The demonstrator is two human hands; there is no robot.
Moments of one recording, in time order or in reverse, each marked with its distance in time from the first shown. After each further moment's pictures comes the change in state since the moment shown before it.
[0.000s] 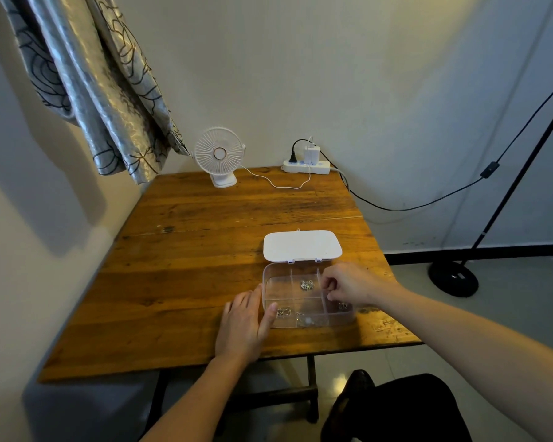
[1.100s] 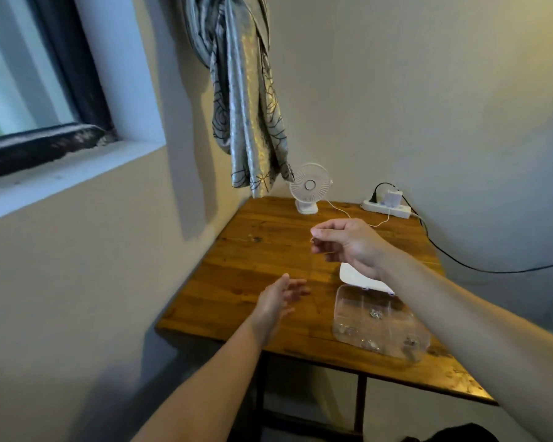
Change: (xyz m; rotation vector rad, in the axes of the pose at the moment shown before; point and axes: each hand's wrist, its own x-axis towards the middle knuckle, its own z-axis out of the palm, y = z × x) left_hand -0.027 0.012 -0.134 -1.159 -0.005 -0.539; right_hand 0.001 -0.177 -0.102 1.197 0.035 -0.189
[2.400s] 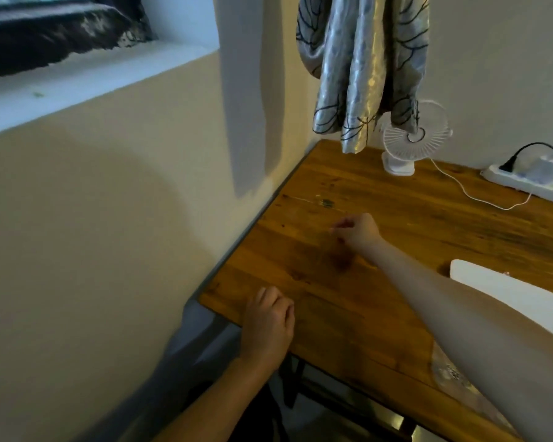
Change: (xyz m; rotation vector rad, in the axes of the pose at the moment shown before) left_hand 0.060 -0.107 -0.129 1.116 0.521 0.534; right_hand 0.229 0.148 0.085 -0.508 0.065 0.191
